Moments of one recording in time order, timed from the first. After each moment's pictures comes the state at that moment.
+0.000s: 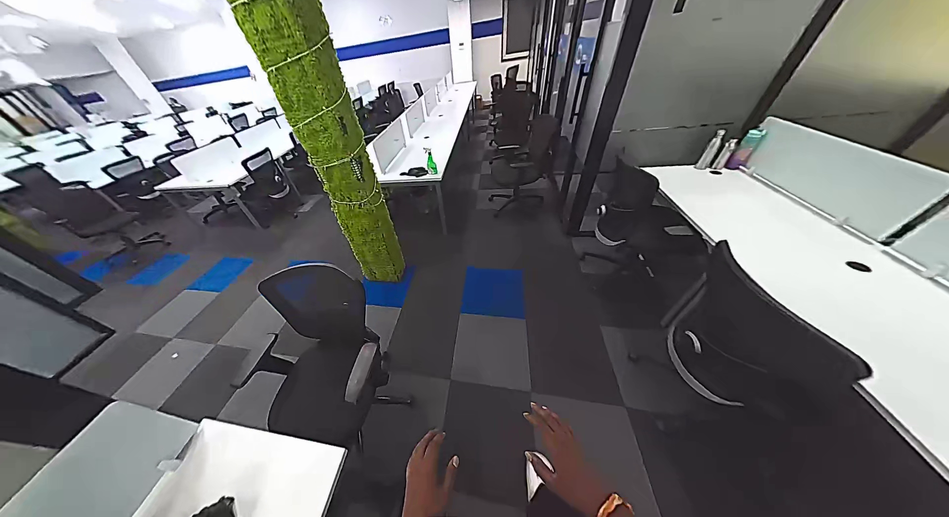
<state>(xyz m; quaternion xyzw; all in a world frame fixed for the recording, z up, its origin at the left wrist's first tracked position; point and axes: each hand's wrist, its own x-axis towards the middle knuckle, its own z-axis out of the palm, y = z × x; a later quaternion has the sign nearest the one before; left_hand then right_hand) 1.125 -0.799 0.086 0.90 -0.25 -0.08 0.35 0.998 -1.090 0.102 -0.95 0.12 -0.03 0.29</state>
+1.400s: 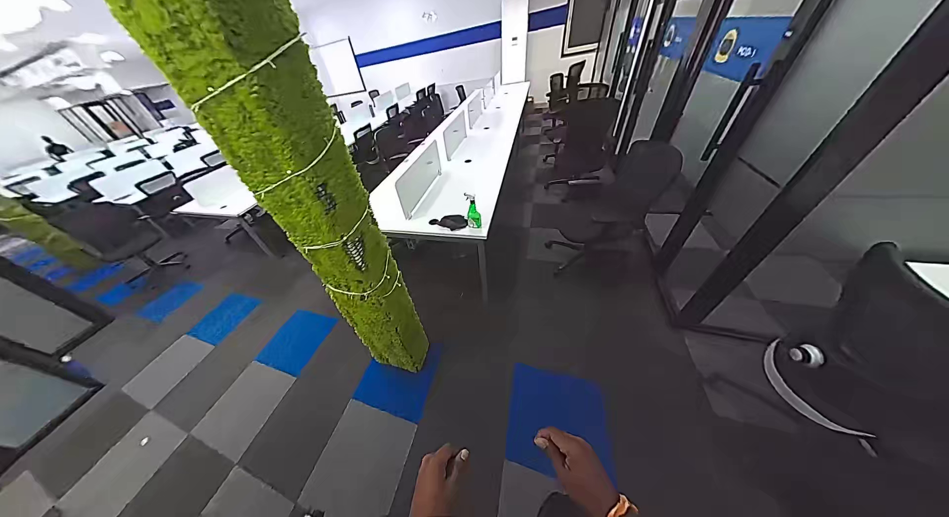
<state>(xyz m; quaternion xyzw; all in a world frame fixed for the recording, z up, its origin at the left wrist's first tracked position) 1.905 -1.144 0.120 0.90 -0.19 -0.17 0.36 1.805 -1.435 0.130 -0.91 0.05 -0.13 0.40</state>
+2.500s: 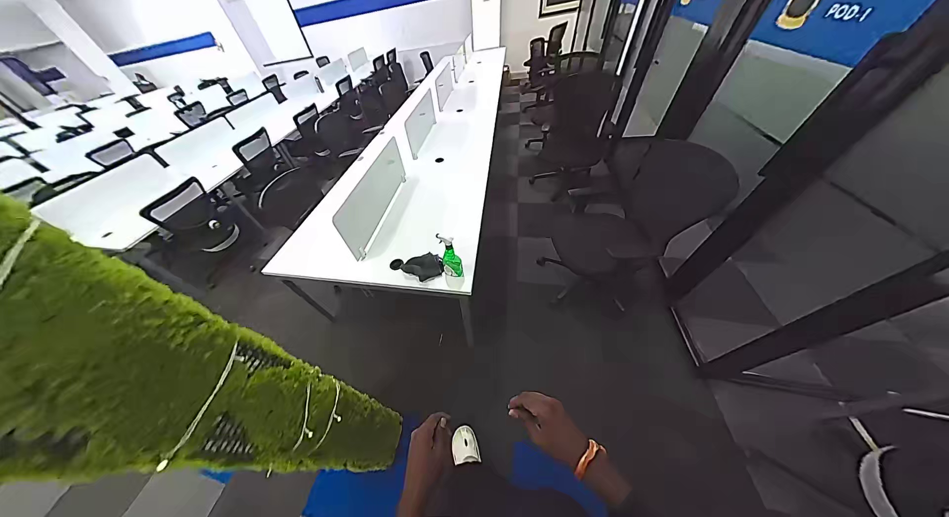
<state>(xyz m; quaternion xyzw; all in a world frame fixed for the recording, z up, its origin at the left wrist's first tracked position) 2.441 -1.421 0.071 0.86 -0.19 -0.15 0.44 2.340 -1.707 0.119 -0.91 -0.03 -0.13 0.38</state>
